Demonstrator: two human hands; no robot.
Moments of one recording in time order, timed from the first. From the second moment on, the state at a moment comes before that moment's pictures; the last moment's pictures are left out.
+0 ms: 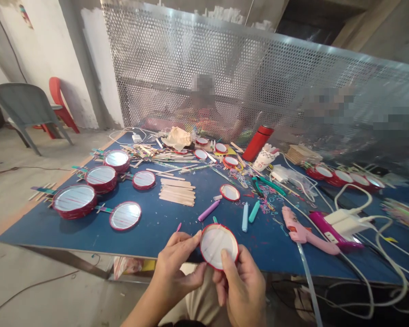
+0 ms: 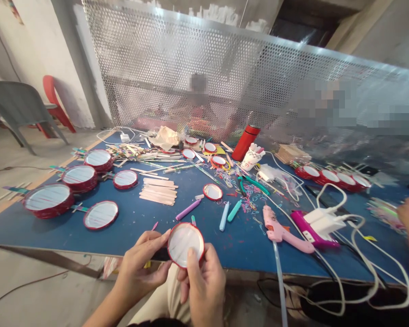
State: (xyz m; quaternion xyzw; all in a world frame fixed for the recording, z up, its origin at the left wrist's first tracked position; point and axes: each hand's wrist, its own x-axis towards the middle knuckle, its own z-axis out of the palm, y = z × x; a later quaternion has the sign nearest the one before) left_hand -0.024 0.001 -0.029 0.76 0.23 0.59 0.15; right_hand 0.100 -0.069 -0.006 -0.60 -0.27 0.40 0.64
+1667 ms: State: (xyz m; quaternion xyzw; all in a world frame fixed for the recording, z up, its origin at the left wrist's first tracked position) left_hand -0.025 0.000 -0.024 0.77 0.23 0.58 0.13; right_hand 0.108 -0.071 -0.019 -0.55 -0.21 0.49 0.64
